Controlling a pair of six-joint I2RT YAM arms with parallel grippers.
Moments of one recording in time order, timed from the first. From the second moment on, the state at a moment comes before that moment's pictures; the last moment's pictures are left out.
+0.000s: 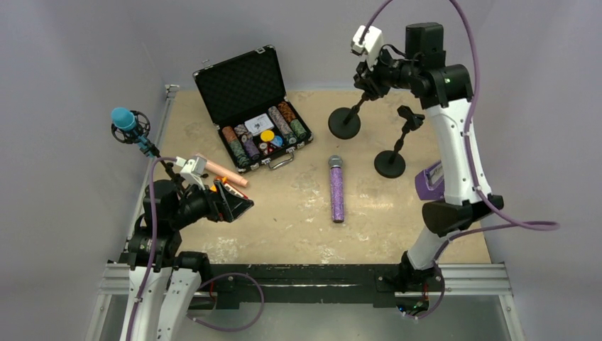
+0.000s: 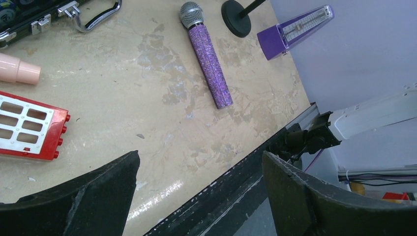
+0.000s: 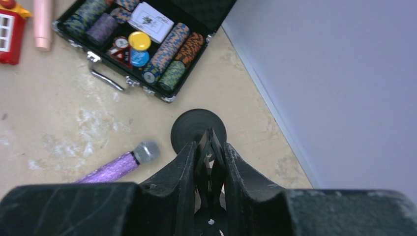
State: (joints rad) left arm -0.07 0.43 0.70 -0.70 0.68 -0.47; right arm 0.27 1.76 2.31 -1.09 -0.44 -0.65
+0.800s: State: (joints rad) left arm -0.07 0.44 0.70 -0.59 0.79 -0.45; right arm 0.29 1.09 1.56 -1.35 -0.58 -0.79
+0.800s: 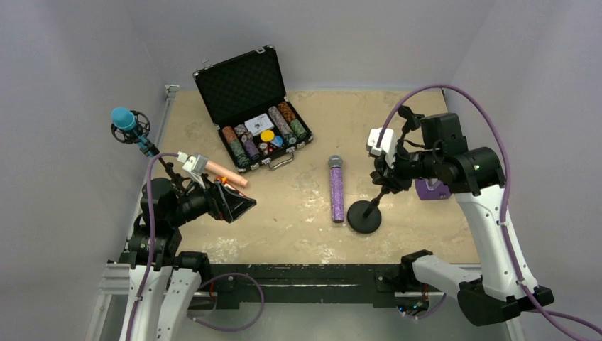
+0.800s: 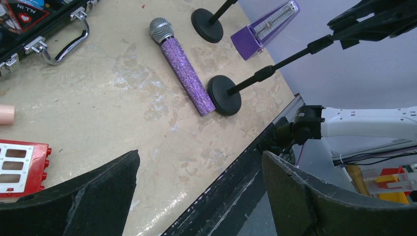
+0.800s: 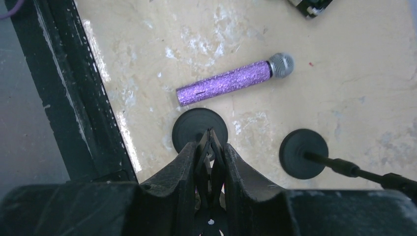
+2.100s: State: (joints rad) left arm -0.62 0.87 0.70 -0.35 0.47 -0.58; right arm 0.02 0.99 1.58 -1.19 -0.92 -0.59
